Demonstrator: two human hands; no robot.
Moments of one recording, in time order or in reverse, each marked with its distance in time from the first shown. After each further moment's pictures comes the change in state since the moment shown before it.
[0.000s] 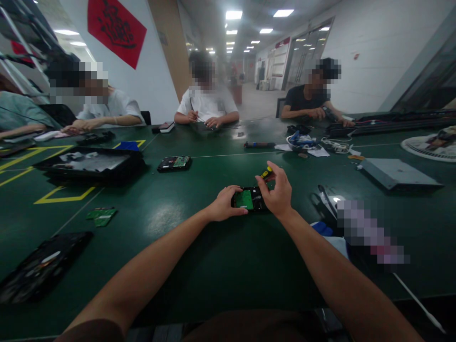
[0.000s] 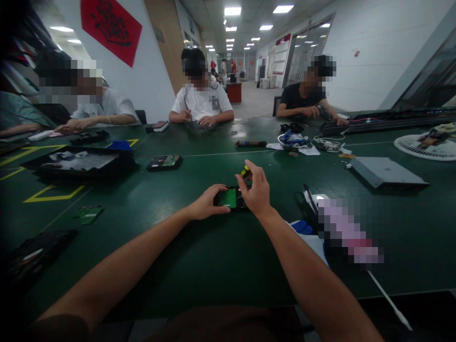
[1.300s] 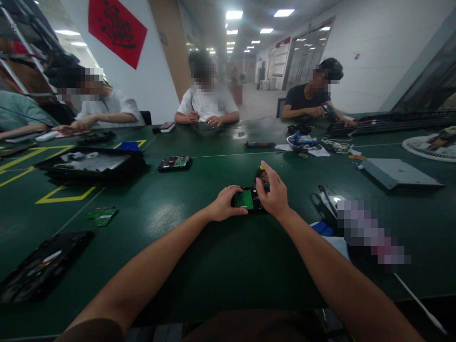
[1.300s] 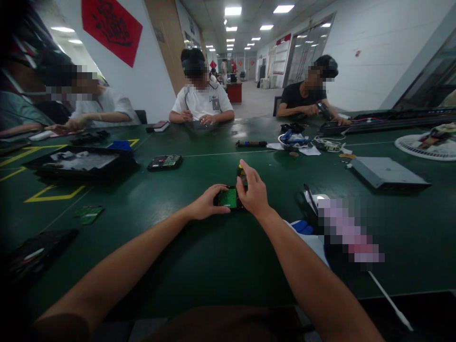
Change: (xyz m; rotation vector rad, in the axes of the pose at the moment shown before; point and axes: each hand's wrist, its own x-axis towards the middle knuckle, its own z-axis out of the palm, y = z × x) left_hand -0.001 0.003 -0.004 -0.011 -0.021 0.016; right_hand -0.002 -0.004 0.002 0.071 -0.133 -0.009
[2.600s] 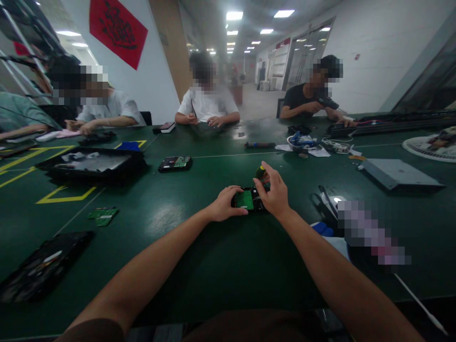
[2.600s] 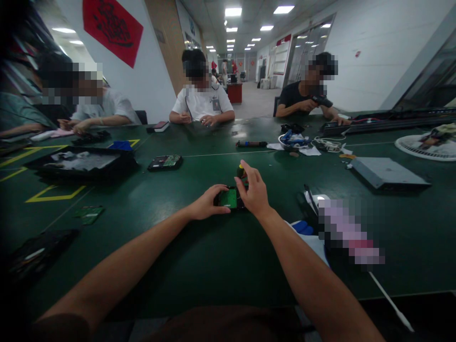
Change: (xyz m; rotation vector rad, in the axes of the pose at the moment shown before) left_hand 0.001 -0.005 0.004 0.004 0.026 0.018; right_hand -0.001 0.005 0.003 -0.012 0.009 0.014
